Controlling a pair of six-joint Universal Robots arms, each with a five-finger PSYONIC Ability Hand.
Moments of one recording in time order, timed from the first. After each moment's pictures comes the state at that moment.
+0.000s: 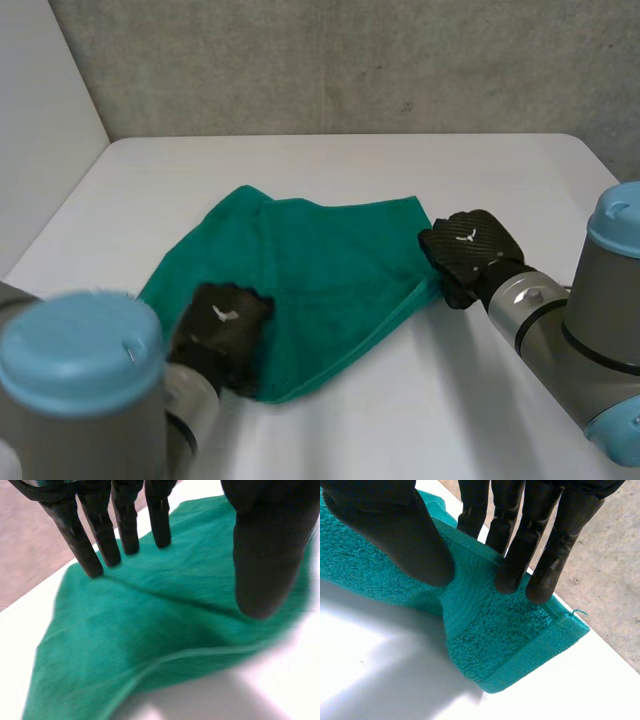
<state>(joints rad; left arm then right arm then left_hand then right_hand) 3.99 -1.81 -1.78 3.18 -1.84 3.37 2.02 -1.30 1.67 -0.07 1.47 2.69 0.41 0.43 0.44 0.43 0.26 0.98 1.17 1.18 1.19 0.99</state>
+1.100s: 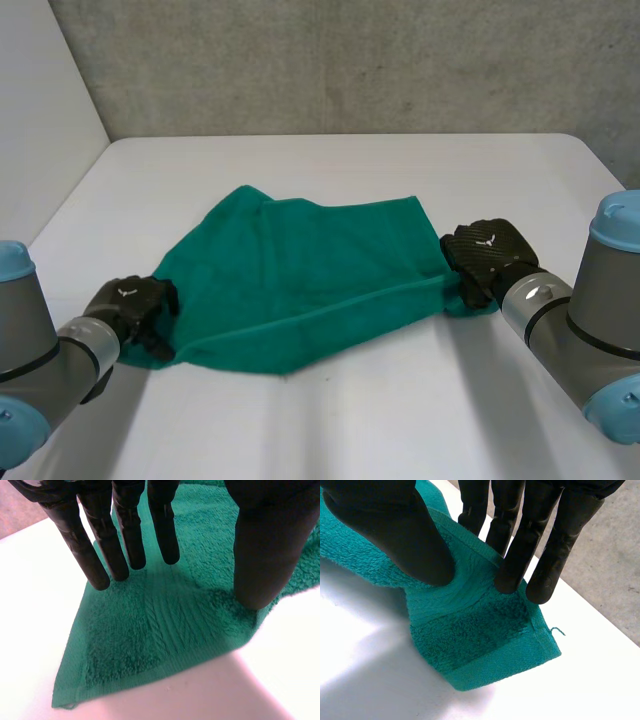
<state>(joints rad) 4.56 -1.94 -1.89 3.30 -1.45 3.43 1.93 -1.23 1.67 -0.11 1.46 2.71 0.60 0.59 0.59 0.59 0.41 0.98 1.17 1.18 1.19 0.99</state>
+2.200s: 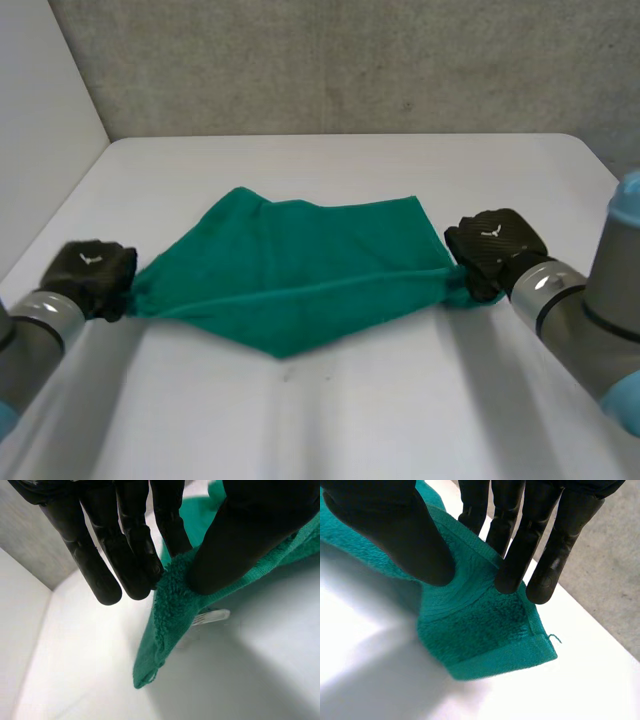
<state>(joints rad) 4.64 -1.77 -1.91 3.34 -1.44 3.60 1.93 -1.28 1.64 -0.01 1.46 2.66 1.12 1.19 1.19 1.19 0.97 0.98 1.17 1.18 1.19 0.99</state>
